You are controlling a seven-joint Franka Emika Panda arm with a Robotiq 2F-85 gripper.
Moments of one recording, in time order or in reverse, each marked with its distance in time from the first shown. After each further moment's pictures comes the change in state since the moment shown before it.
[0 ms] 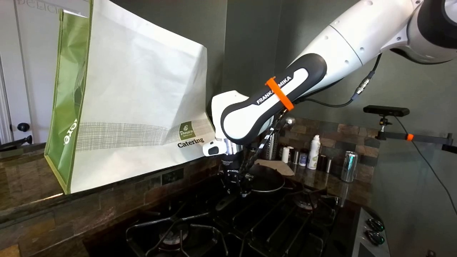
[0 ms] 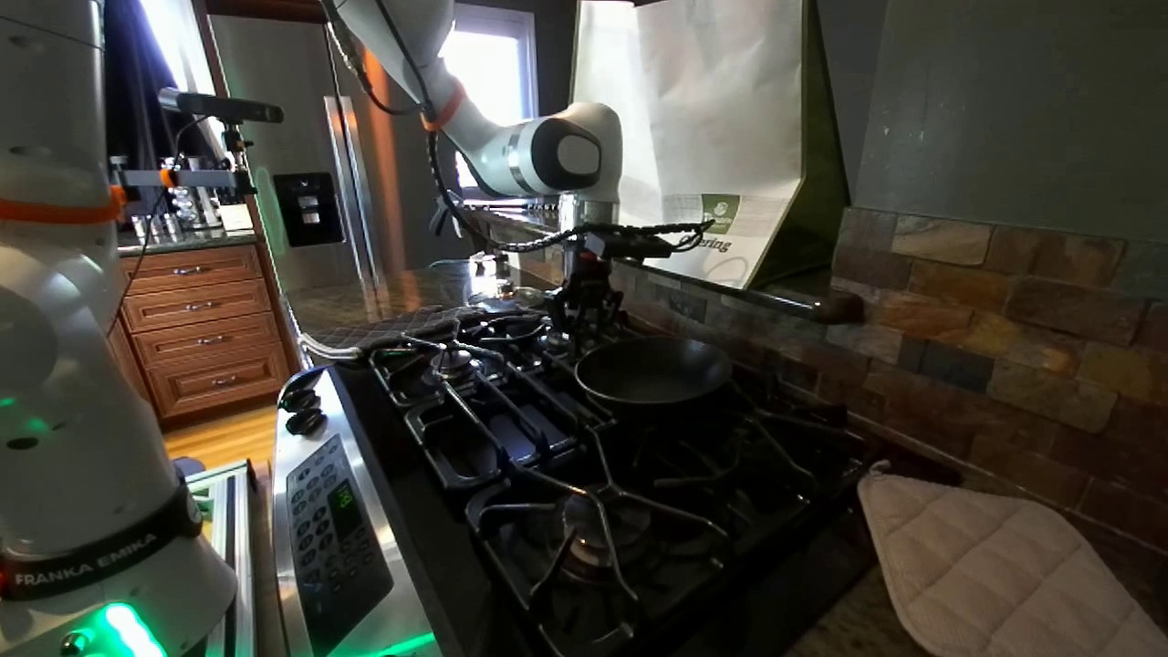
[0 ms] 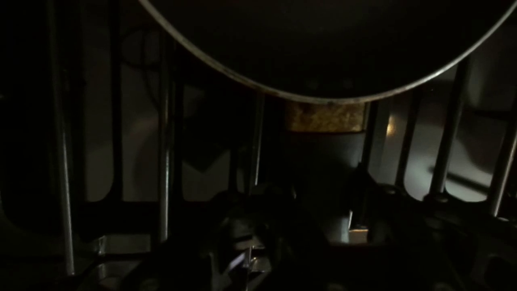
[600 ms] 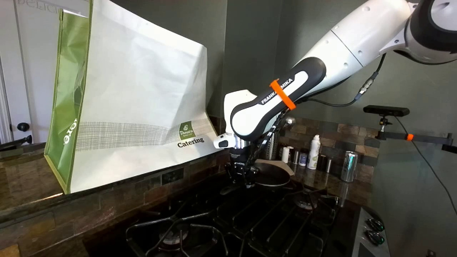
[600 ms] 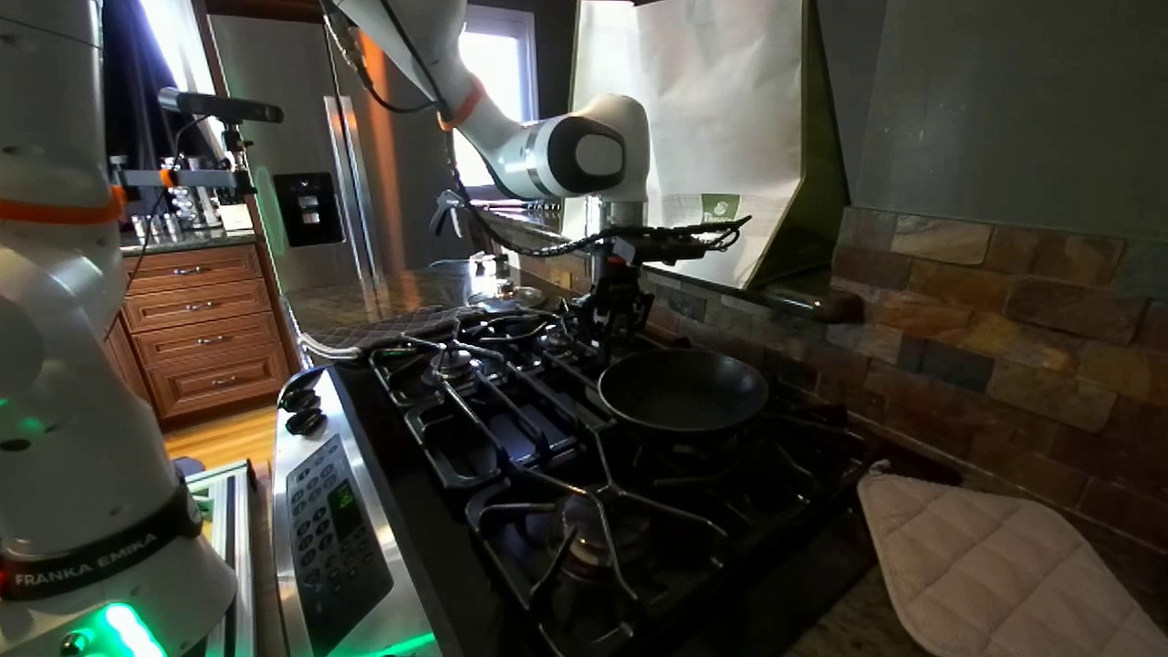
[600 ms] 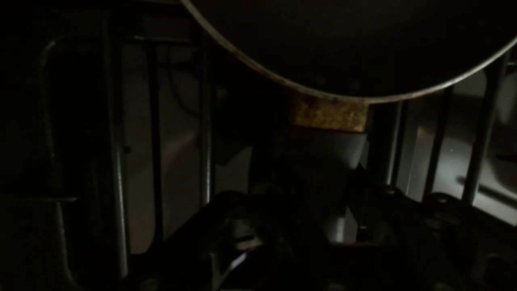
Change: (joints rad) arm -0.055 -0.001 -0.046 -0.001 0.002 0.080 -0.063
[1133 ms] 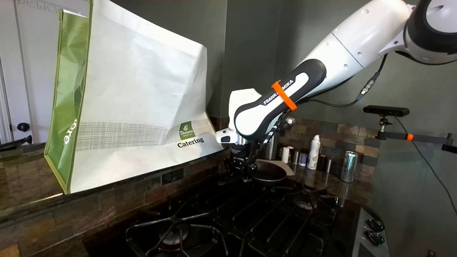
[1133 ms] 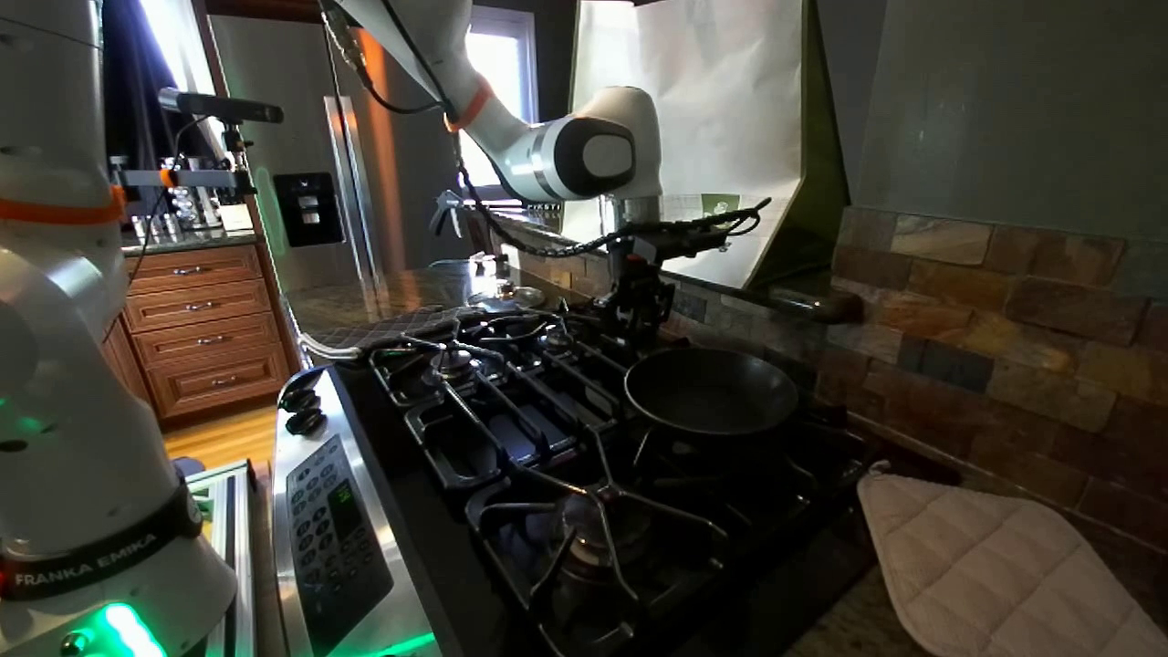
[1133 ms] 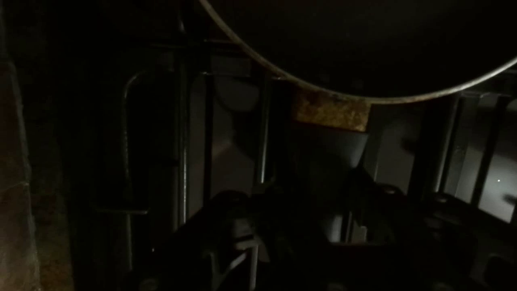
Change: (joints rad) arm -0.021 0.001 -0.018 -0.003 -0.005 0.122 -0.039
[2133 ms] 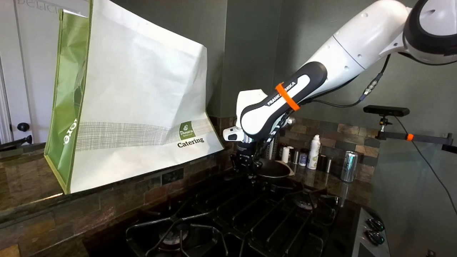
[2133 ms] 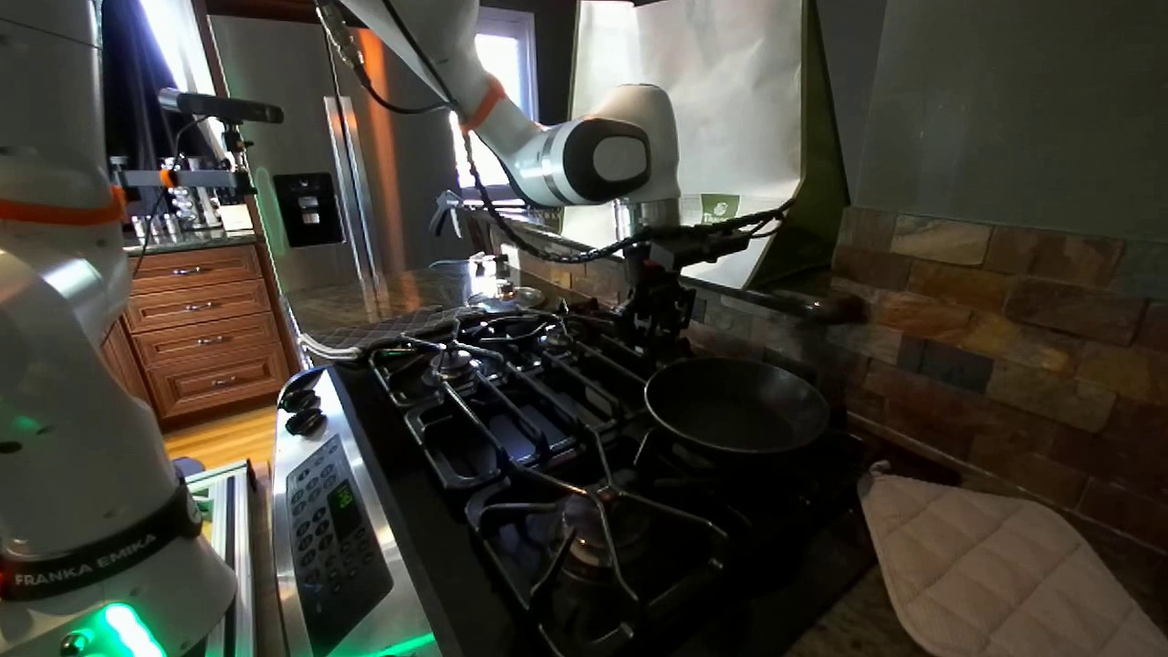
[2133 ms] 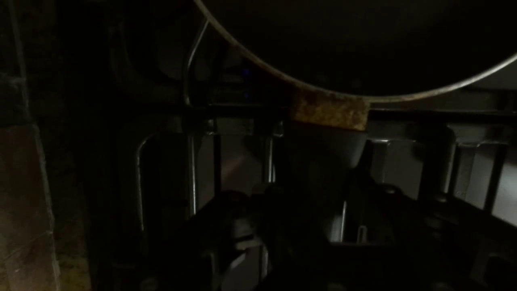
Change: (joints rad) arm -0.036 0.000 -0.030 -0.007 0.000 0.040 -0.017
